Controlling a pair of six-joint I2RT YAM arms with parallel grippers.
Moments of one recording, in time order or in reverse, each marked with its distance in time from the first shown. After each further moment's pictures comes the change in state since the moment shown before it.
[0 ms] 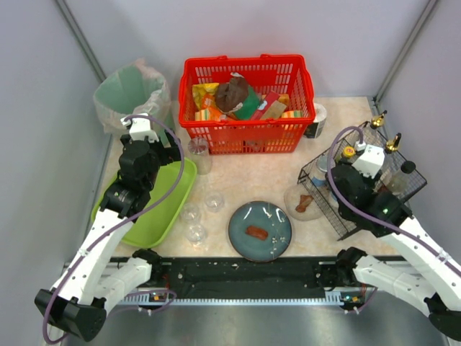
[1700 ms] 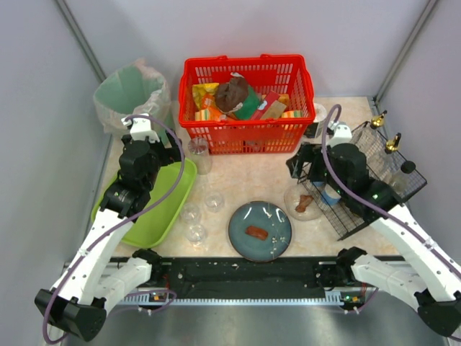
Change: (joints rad) left arm 0.000 0.000 0.000 -0.006 0.025 -0.011; right arm -0.128 0.093 0.023 0.388 -0.682 -0.196
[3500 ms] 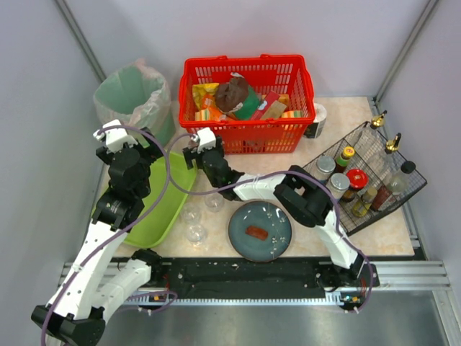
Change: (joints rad) left arm 0.006 -0.098 -0.014 0.009 -0.362 -0.058; right arm 0.417 1.384 0.496 1.251 0.241 -0.395
